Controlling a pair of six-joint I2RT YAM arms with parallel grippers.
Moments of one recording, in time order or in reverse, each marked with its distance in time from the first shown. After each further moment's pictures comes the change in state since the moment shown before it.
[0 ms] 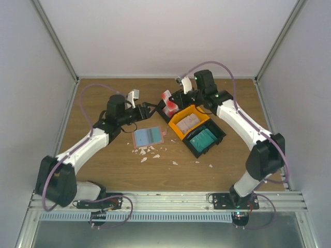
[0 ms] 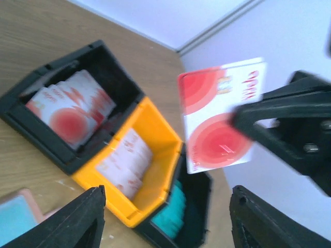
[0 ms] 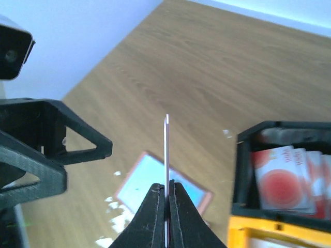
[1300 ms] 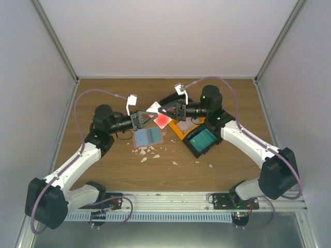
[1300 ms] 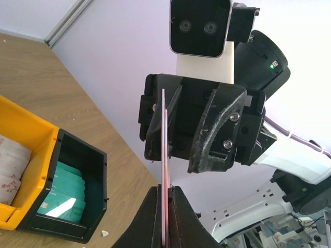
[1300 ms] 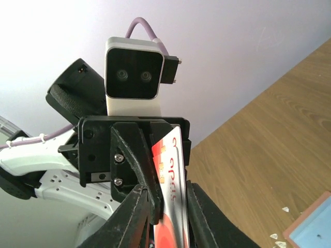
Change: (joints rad) left arm -0.004 -0.270 -0.172 0.310 0.383 -0.127; right arm 0.078 -0.253 -0.454 0.764 -0.476 0.593
